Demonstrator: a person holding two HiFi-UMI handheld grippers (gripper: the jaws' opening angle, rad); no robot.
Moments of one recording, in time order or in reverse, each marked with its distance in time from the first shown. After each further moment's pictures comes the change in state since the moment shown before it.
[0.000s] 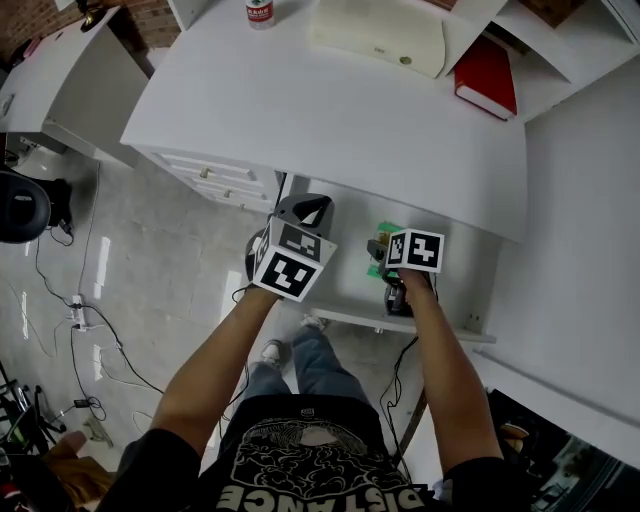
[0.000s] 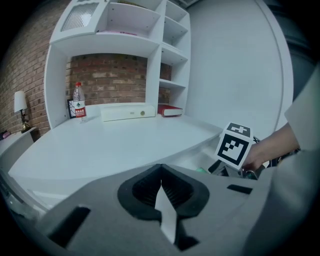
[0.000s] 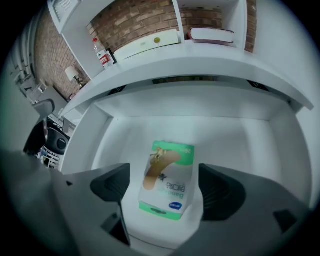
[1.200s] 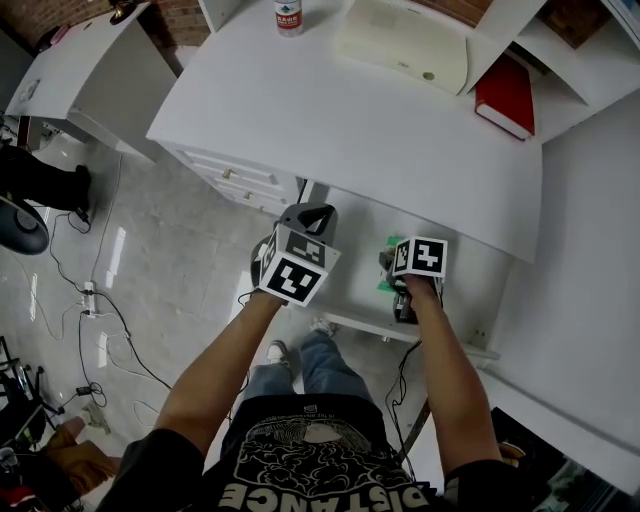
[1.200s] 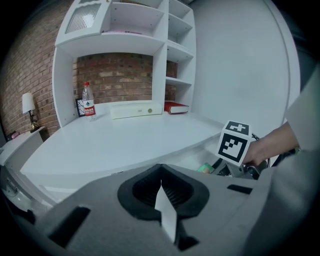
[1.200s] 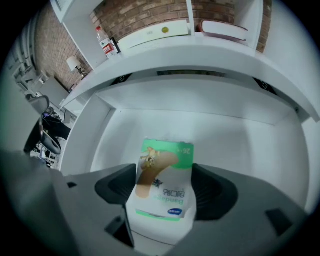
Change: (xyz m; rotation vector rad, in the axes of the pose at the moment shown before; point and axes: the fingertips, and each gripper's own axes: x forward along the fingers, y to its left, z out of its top) left arm -0.016 0.019 -0.010 -0.018 0.039 0.075; right arm 0.008 0.009 -0.003 -0.064 0.084 -0.001
